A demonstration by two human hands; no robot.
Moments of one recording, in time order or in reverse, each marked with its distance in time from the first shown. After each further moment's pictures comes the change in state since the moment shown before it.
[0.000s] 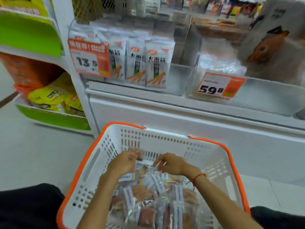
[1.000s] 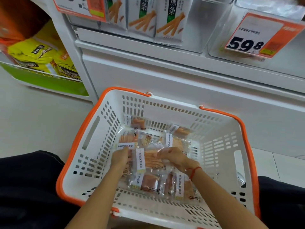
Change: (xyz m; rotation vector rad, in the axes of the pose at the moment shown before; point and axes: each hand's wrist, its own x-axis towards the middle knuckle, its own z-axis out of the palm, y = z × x) left_hand -0.002 -0.069 0.083 -0.810 0.197 -0.618; right_hand 0.015 0.054 0.097 0.796 -0.015 0.342
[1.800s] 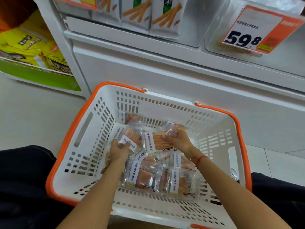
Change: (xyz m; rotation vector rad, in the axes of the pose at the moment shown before) left_hand 0.007 -0.002 0.023 -0.066 0.104 0.163; right_hand 0.001 -0.021 -0.040 0.058 0.229 -0.236
